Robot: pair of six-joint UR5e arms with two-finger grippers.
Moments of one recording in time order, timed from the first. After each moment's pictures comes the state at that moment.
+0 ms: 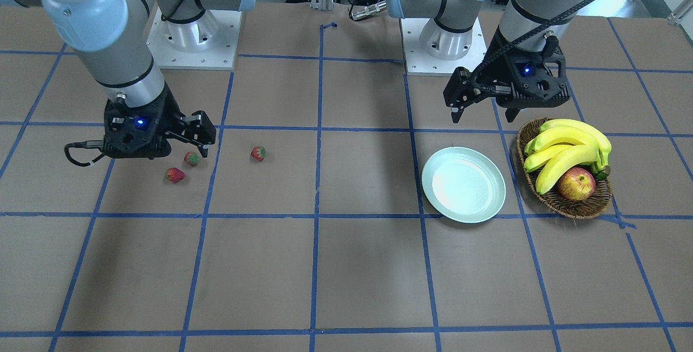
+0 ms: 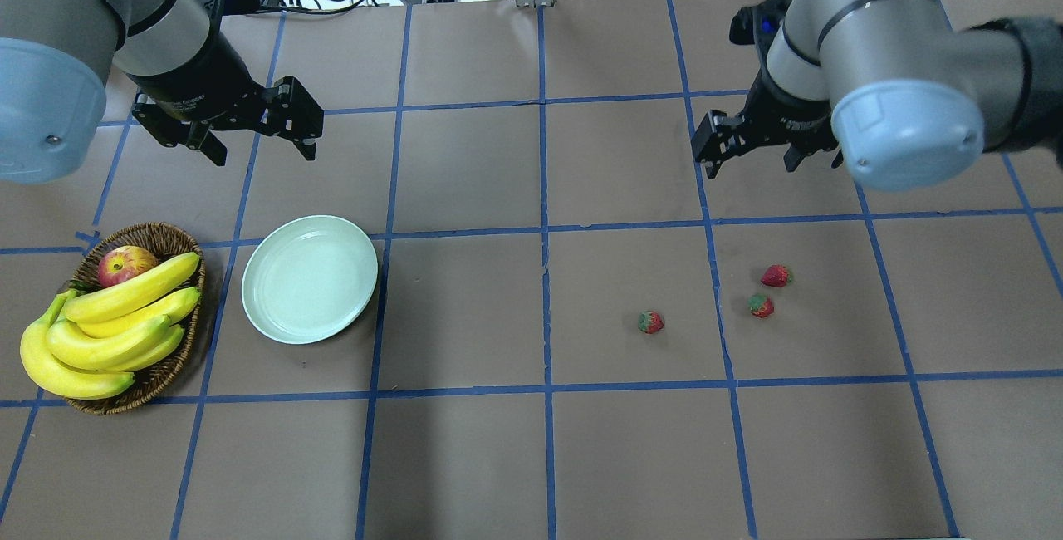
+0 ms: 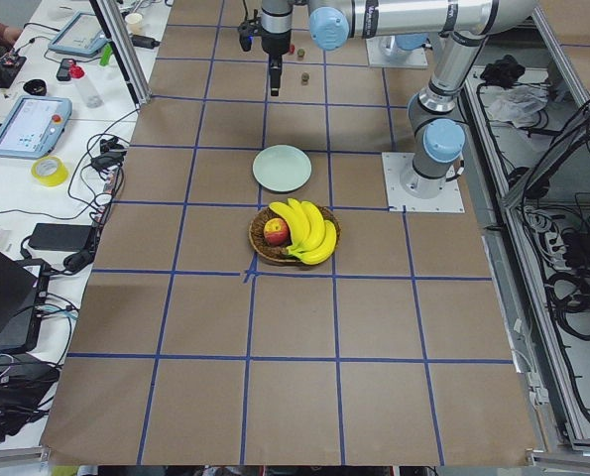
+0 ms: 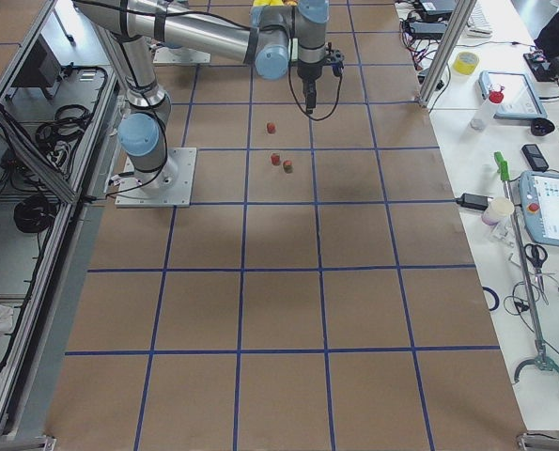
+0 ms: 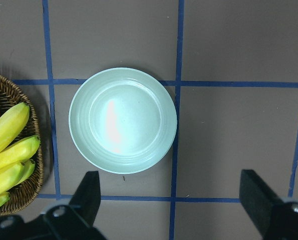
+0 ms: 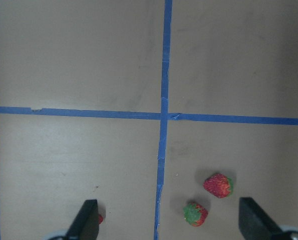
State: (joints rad) left arm -1.52 -1.55 -1.66 -1.45 1.59 0.02; right arm 1.56 -1.49 1.89 -2.01 -1.55 -0.05
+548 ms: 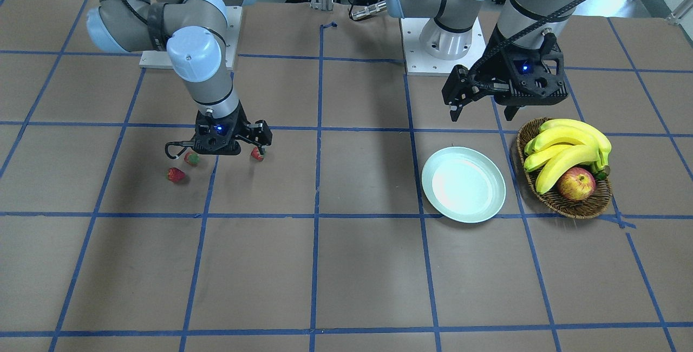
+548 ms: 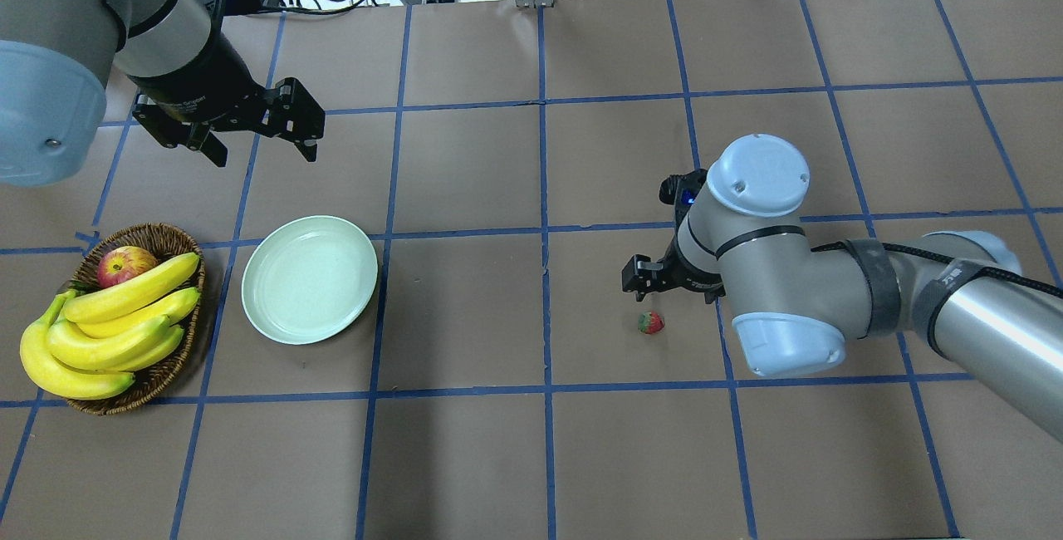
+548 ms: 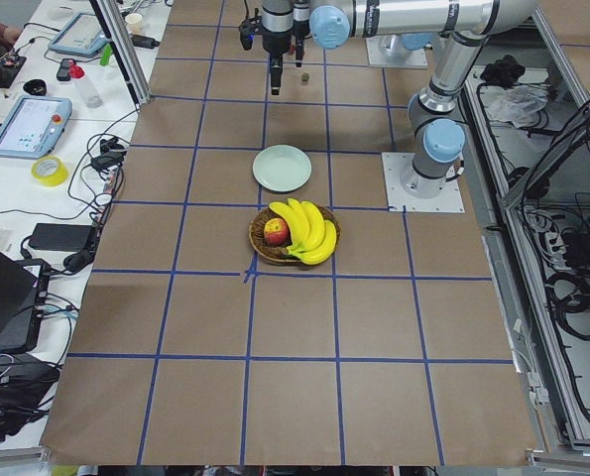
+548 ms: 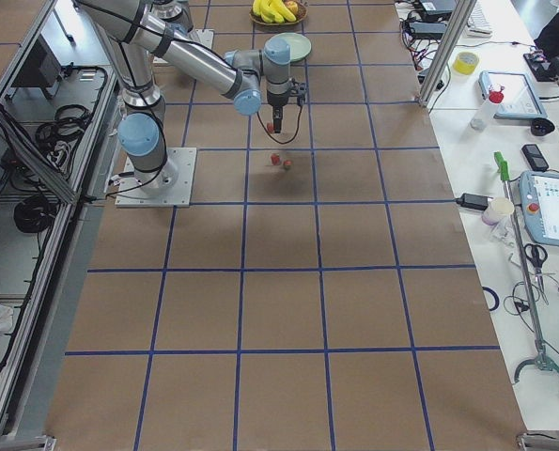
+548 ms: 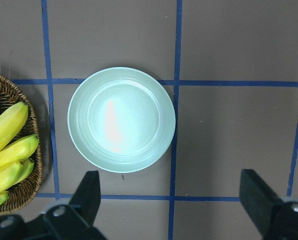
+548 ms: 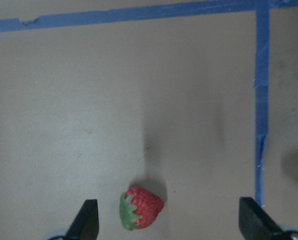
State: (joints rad) left arm -1.53 -1.54 -1.66 -1.45 1.59 0.02; right arm 1.71 -1.44 2.21 -2.36 -1.50 0.20
